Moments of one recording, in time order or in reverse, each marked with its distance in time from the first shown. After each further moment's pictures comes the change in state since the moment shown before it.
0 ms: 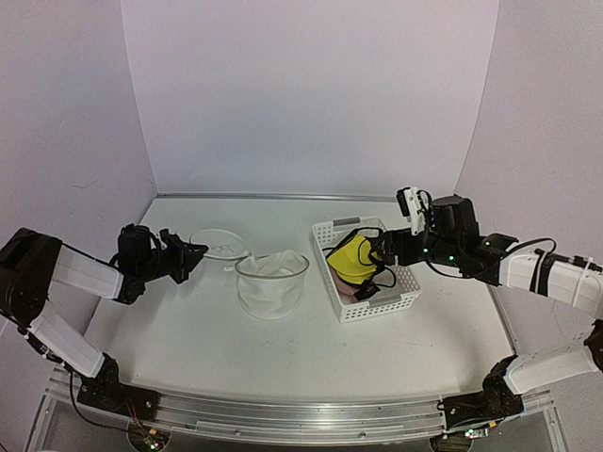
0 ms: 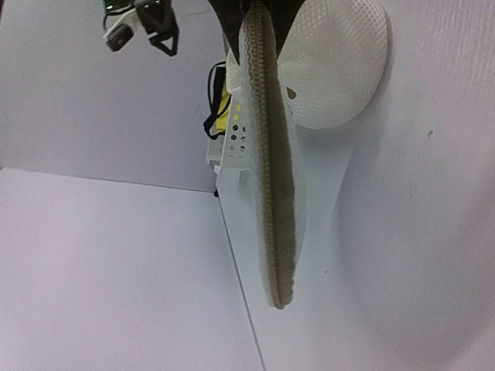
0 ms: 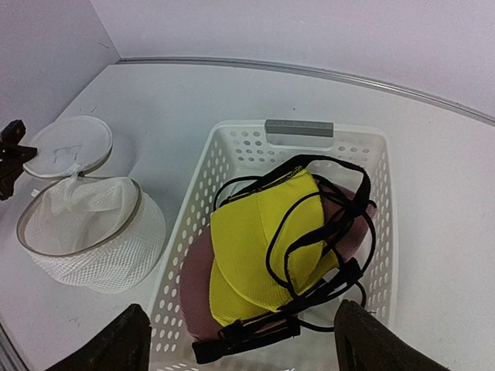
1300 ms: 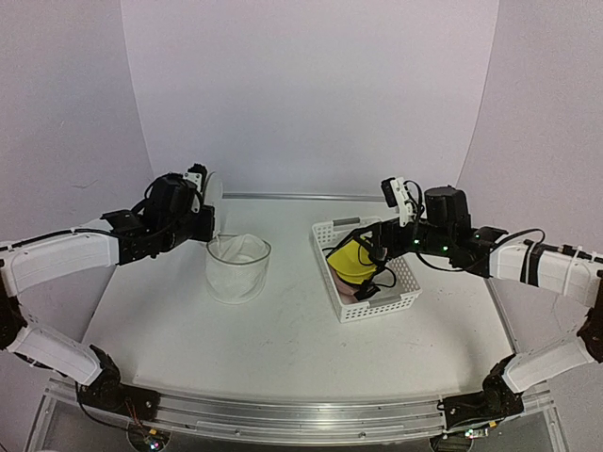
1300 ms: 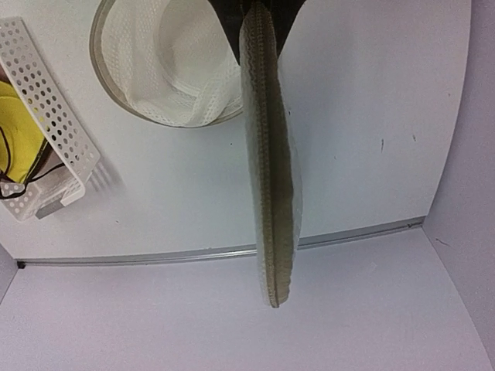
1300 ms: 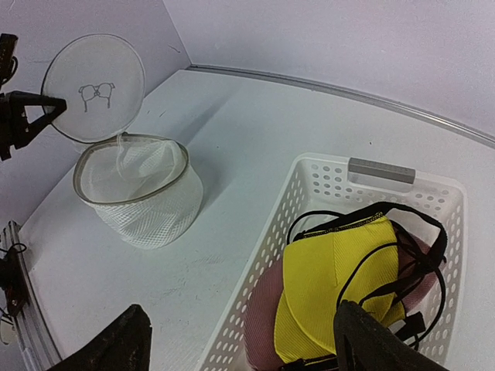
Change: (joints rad) left arm -0.432 -0.214 0.521 -0.940 -0.938 1.143; right arm 0.007 0.086 0.063 0.112 -0.205 -0.022
